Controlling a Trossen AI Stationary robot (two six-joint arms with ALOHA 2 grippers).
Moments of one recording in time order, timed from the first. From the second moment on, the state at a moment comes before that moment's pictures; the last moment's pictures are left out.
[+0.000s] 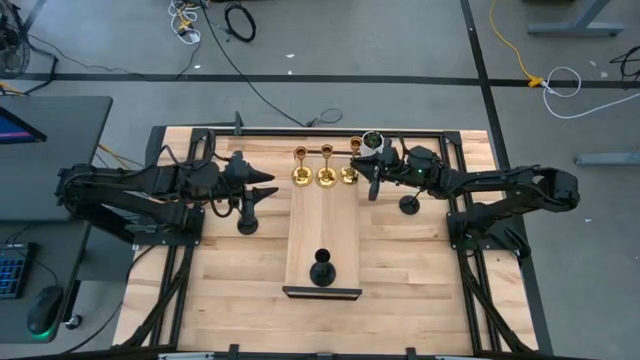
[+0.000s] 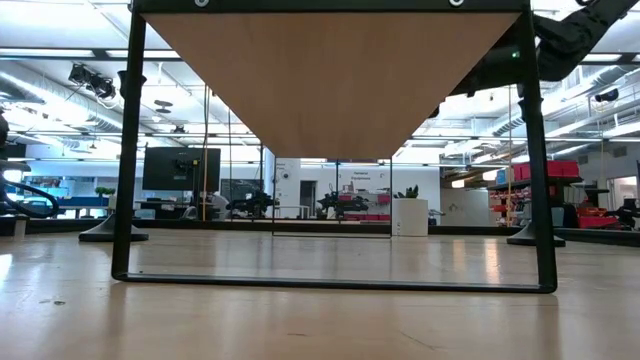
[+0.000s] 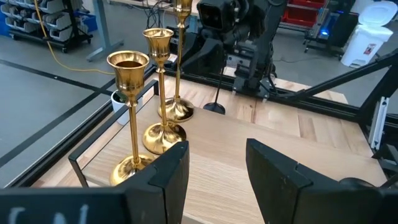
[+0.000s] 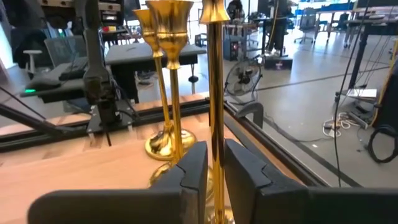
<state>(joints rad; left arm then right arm) -0.05 0.88 0.84 -0.24 -0.32 -0.22 -0.32 1.26 0.54 0.65 -0.04 0.05</state>
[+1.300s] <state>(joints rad) -0.05 0.88 0.84 -0.27 -0.32 -0.22 -0.32 0.35 0.54 -0.48 0.12 0.07</state>
